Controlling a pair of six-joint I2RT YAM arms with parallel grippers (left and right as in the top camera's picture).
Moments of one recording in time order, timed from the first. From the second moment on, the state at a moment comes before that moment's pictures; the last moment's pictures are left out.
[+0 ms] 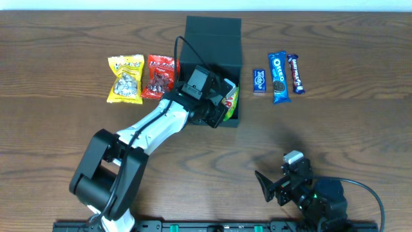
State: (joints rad) left arm -0.55 1.85 1.16 -0.36 0.40 0.03; right arm 0.31 0.01 0.17 -0.68 -0.27 0.02
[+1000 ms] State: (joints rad) left arm -0.54 1.77 1.40 -0.57 0.23 -0.04; right arm 0.31 0.01 0.17 -0.67 -0.27 0.02
